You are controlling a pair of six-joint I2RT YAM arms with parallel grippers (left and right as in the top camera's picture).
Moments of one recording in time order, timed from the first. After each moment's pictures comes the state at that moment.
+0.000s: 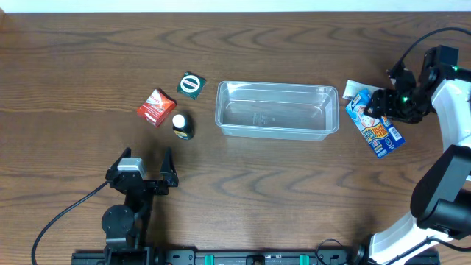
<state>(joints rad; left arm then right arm) 0.02 0.01 0.02 -0.11 0.10 -0.14 -0.31 1.85 1.44 -1.04 -0.27 -0.19</state>
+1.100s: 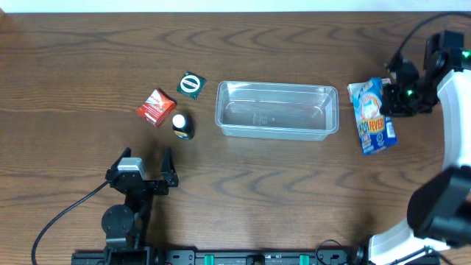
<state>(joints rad) 0.02 0.01 0.02 -0.11 0.10 -0.14 -0.22 1.75 1.65 -1.31 -0.21 -0.31</state>
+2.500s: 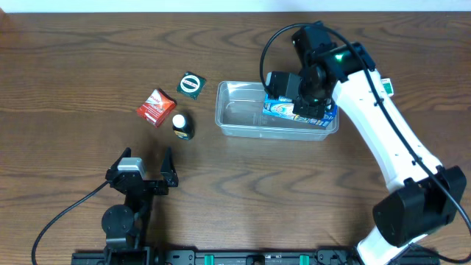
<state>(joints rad) 0.02 0.01 0.02 -0.11 0.10 -0.14 0.38 1.82 1.72 -1.24 -0.02 -0.96</state>
